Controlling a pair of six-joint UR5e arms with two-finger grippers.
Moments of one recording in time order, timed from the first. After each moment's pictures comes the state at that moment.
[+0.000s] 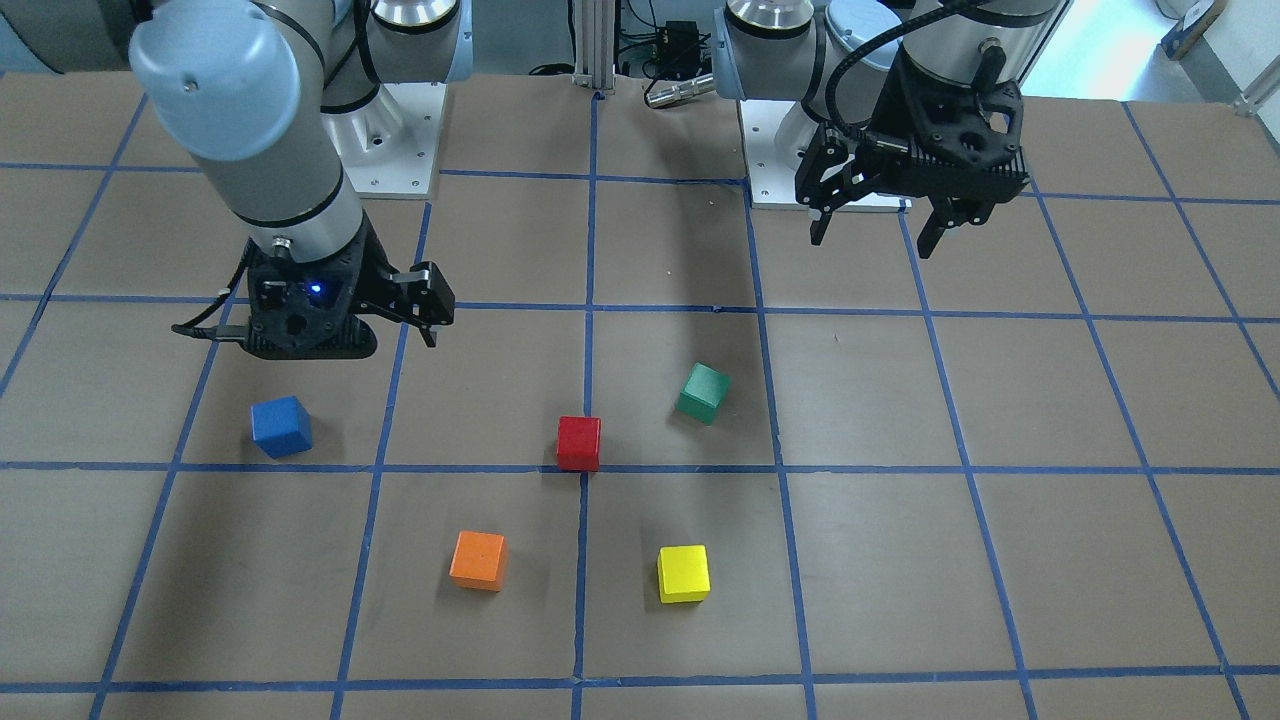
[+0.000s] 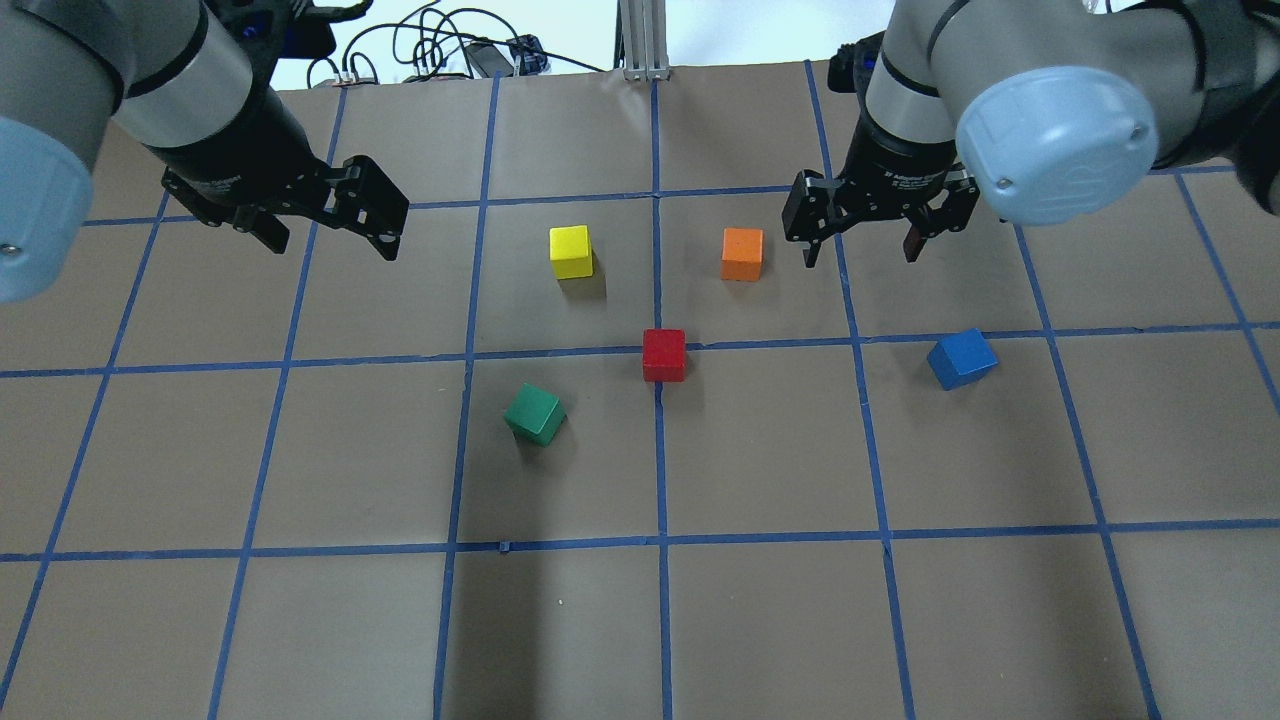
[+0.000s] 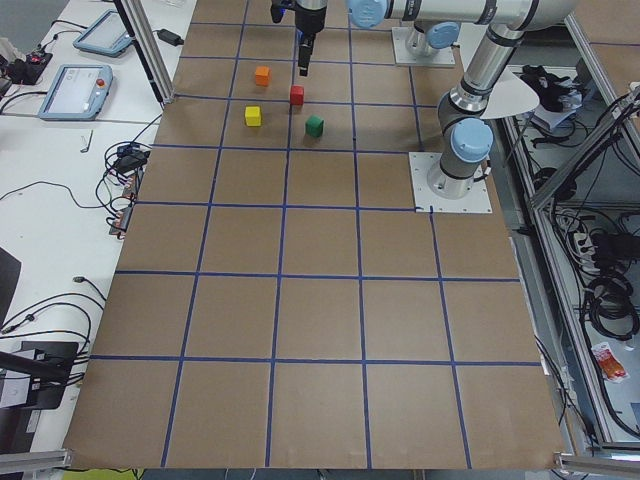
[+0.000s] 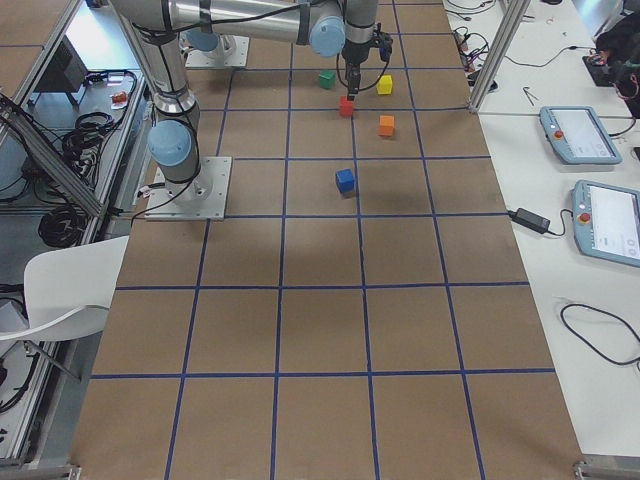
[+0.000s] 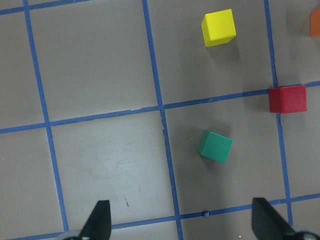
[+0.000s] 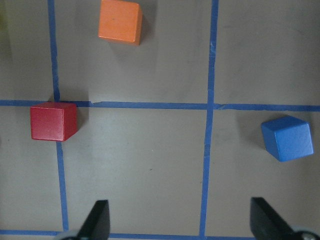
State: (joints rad) left arm -1.56 -1.50 -1.60 -1.52 1.56 0.11; right arm 1.67 -1.41 1.62 -1.73 -1.54 0.06
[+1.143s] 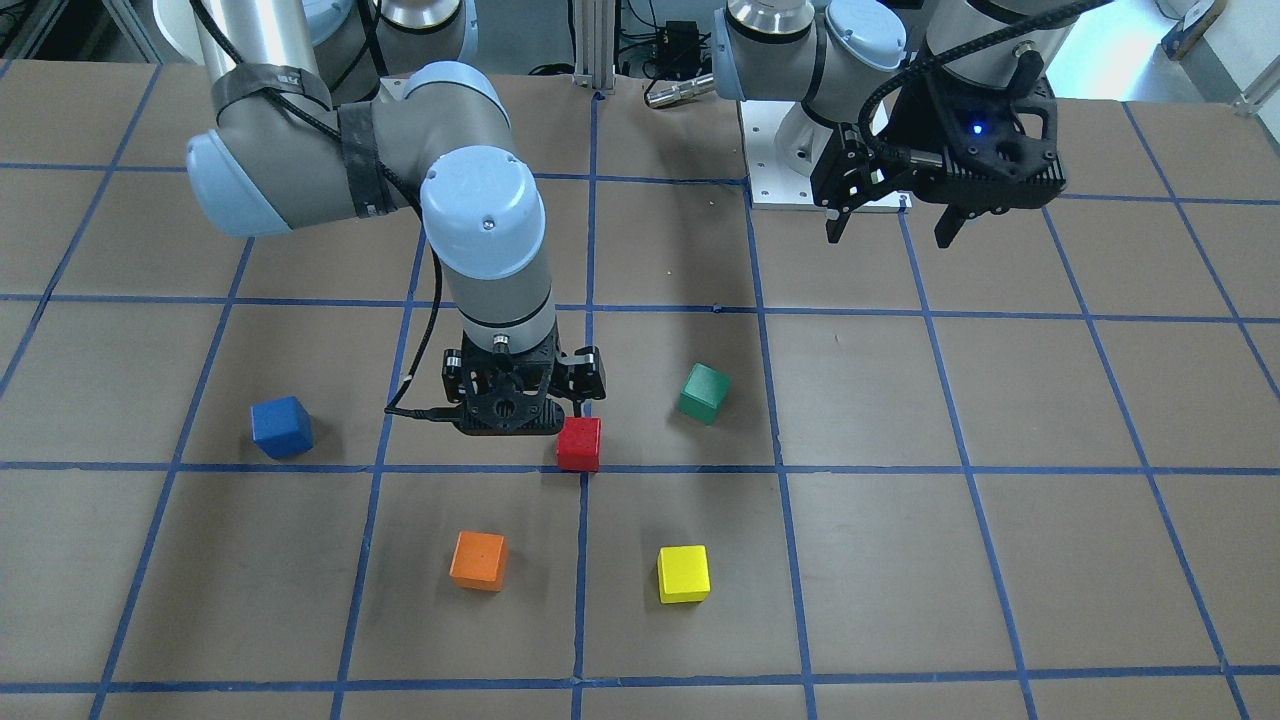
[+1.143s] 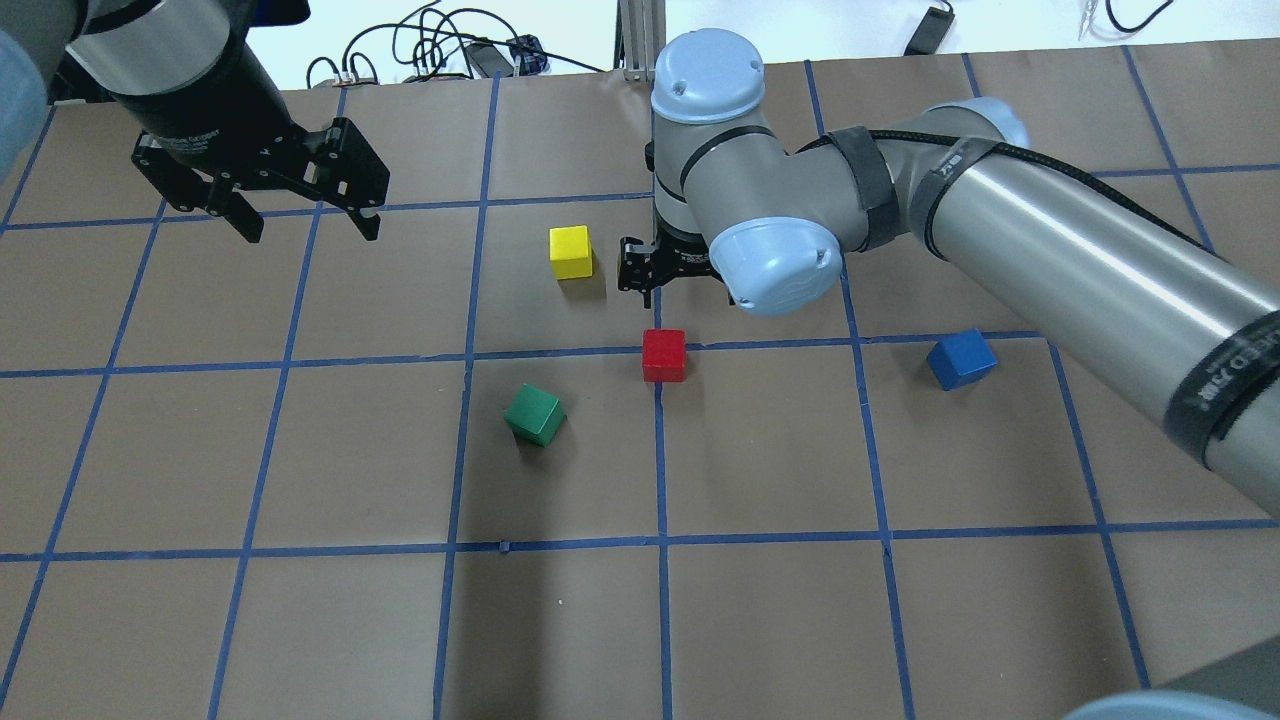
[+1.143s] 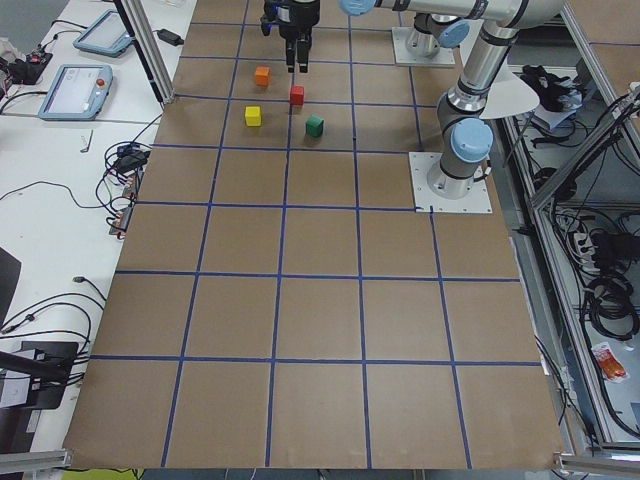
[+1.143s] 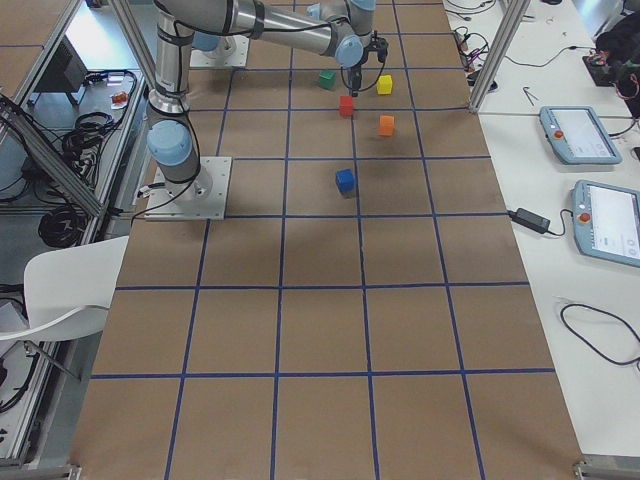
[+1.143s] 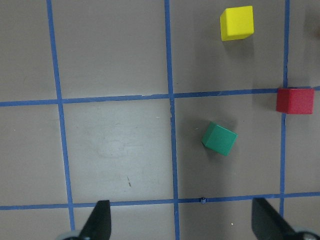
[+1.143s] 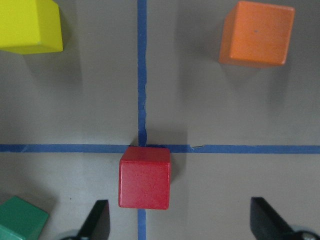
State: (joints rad) left arm -1.56 -1.55 -1.51 -1.65 1.57 0.05; right arm 1.90 -1.16 1.61 -2.04 -1.54 0.32
